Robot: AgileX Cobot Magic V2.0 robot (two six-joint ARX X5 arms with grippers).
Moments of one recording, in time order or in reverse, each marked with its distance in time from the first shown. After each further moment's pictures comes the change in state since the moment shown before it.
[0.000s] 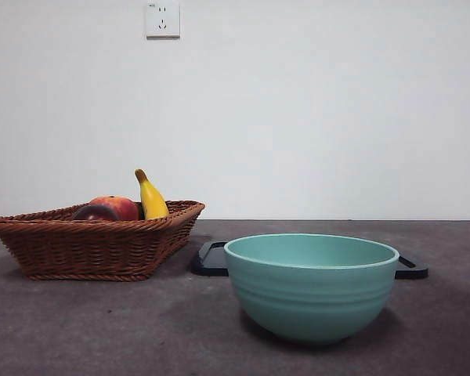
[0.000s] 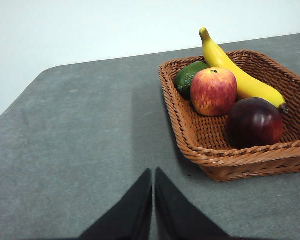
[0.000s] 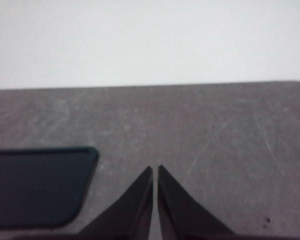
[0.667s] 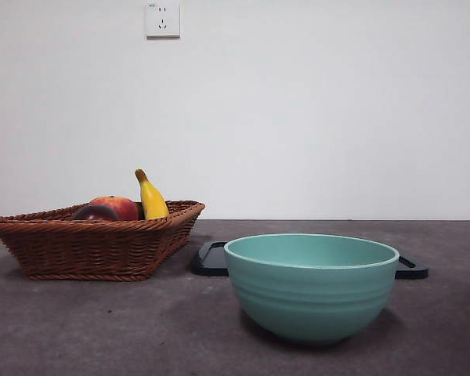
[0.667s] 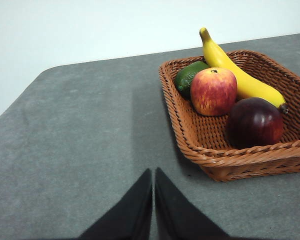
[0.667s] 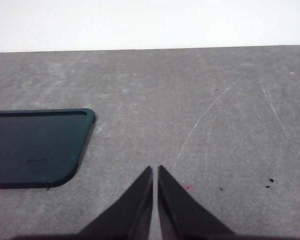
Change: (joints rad) left arm 0.000 0.000 0.000 0.000 0.000 0.000; right arm 0.000 -0.030 -0.038 -0.103 -0.002 0.000
